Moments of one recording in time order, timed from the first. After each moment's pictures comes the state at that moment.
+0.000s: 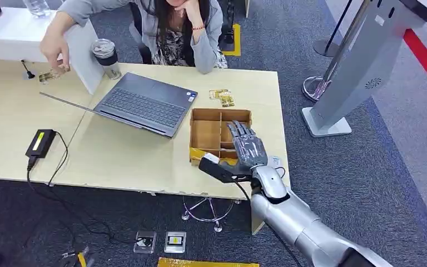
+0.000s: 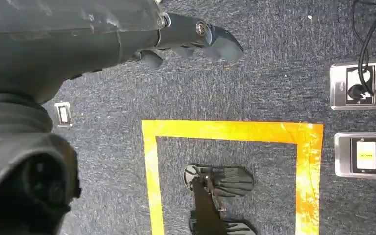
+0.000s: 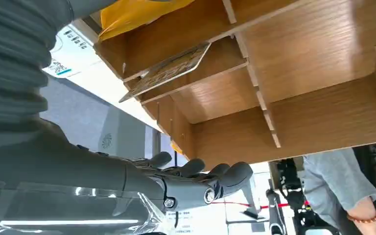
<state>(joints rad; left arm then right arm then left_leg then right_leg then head) -0.22 0.32 -0.80 -0.18 0.74 0.06 0.02 -0.68 -0.02 0.79 -0.71 1.02 -0.41 0.06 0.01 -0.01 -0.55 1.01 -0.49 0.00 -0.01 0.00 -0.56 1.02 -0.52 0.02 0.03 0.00</state>
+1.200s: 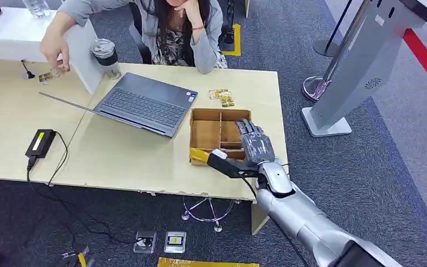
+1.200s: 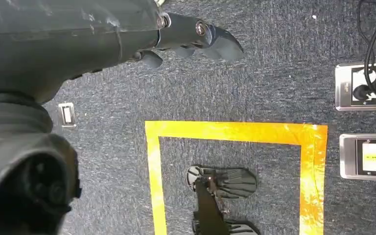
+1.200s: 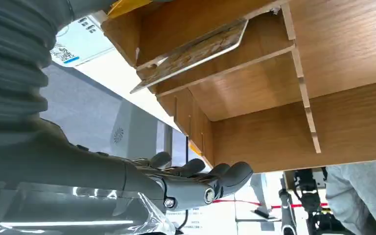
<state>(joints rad) -0.22 0.32 -0.80 -0.18 0.74 0.06 0.04 -0.72 -0.02 0.79 -0.59 1.01 -0.43 0.03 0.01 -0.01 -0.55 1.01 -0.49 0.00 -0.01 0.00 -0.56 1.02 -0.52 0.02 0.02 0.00</state>
